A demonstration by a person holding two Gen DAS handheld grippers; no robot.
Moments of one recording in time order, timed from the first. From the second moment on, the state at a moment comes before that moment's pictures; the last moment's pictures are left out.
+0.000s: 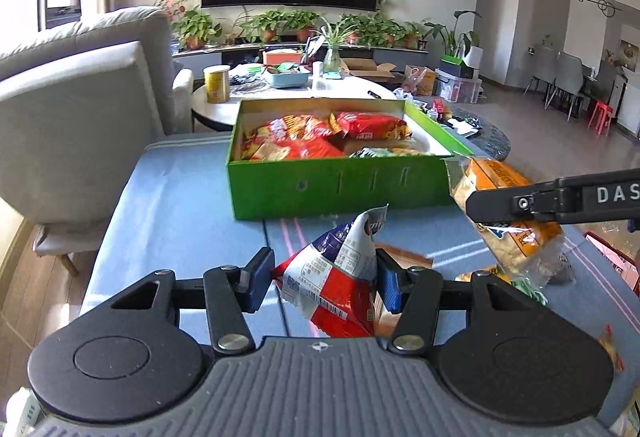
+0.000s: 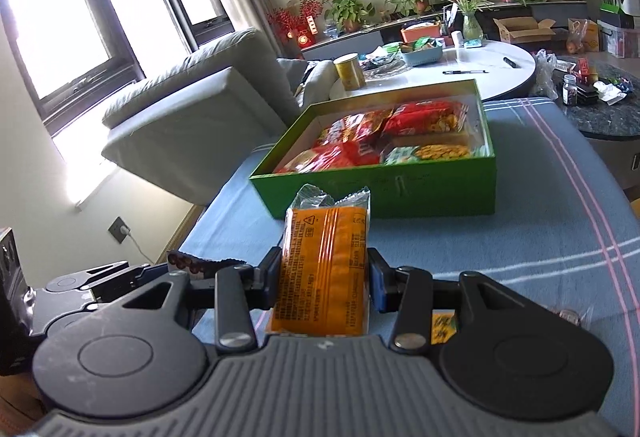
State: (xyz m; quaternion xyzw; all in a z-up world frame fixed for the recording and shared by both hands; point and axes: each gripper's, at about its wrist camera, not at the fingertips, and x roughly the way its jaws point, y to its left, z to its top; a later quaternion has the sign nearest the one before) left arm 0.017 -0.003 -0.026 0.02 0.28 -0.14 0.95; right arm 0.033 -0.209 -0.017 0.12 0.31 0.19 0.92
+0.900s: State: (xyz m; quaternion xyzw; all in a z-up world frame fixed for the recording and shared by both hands) left arm 0.199 -0.025 -0.007 0.03 0.28 -0.11 0.95; right arm 0.158 -0.225 -0.011 0.15 0.31 0.16 0.93
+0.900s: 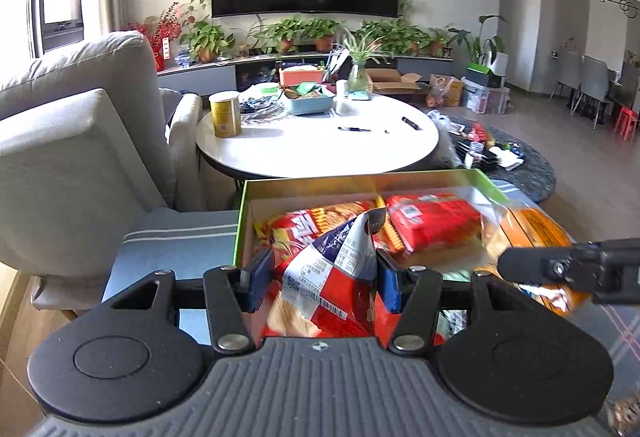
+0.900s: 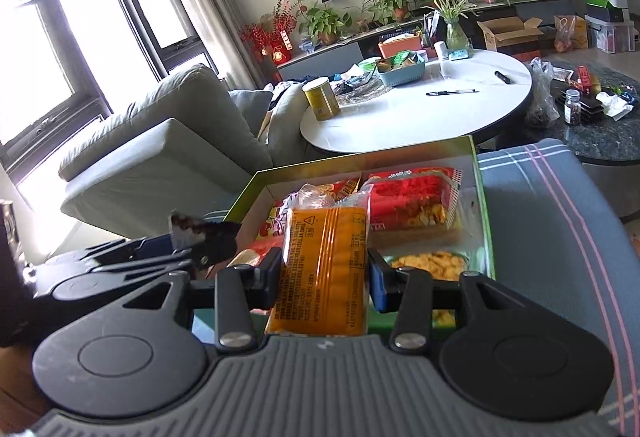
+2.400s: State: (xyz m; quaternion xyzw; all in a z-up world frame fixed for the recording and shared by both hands) left arm 0.095 -0.030 -0.022 0.04 0.29 -0.16 0.94; right arm 0.098 -0.235 0.008 0.12 0.30 0.14 0.94
